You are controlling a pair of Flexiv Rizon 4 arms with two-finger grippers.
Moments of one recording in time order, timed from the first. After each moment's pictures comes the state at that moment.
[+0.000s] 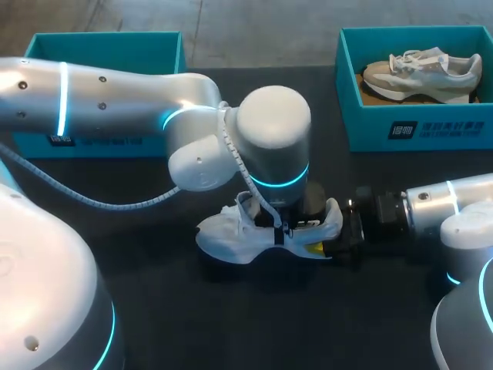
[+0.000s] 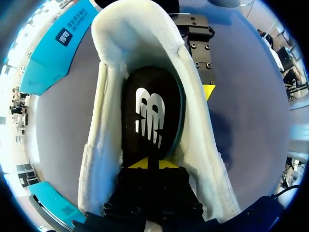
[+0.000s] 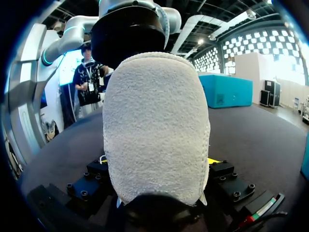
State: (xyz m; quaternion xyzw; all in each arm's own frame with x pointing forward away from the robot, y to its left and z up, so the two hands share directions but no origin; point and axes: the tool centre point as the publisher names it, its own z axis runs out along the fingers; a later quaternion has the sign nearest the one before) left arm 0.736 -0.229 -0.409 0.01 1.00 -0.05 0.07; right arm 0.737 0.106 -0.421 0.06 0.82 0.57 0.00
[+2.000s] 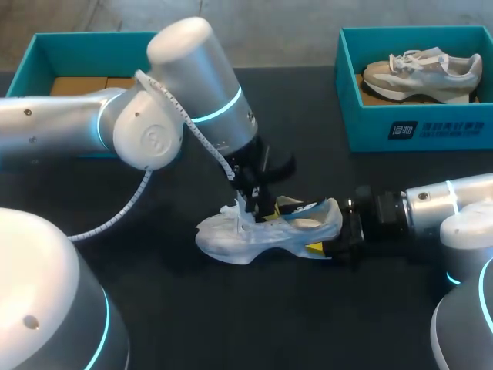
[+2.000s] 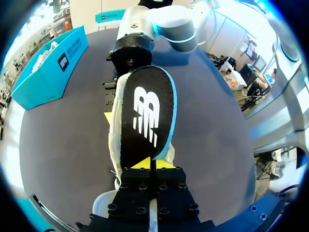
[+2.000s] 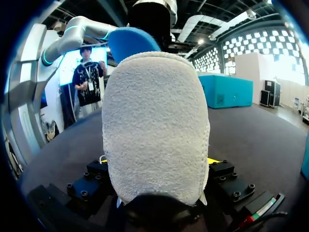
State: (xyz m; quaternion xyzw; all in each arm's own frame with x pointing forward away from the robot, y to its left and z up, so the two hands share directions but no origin) left arm 0.720 -0.216 -0.345 0.05 0.98 -0.20 -0.07; right arm 0.736 0.107 -0.421 0.06 0.82 0.57 0.00
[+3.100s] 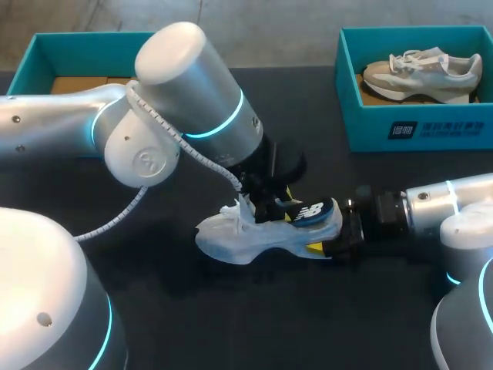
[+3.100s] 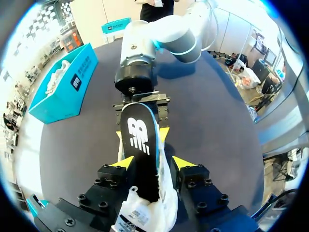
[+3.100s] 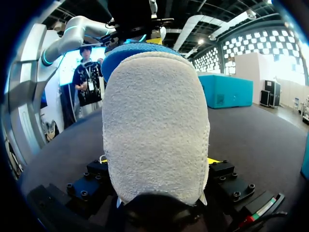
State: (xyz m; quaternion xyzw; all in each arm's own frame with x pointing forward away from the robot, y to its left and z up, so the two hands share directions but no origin) left arm 0.710 -0.233 -0.308 0.06 0.97 -0.23 0.02; right arm 0.736 0.107 -0.421 0.06 0.82 0.57 0.00
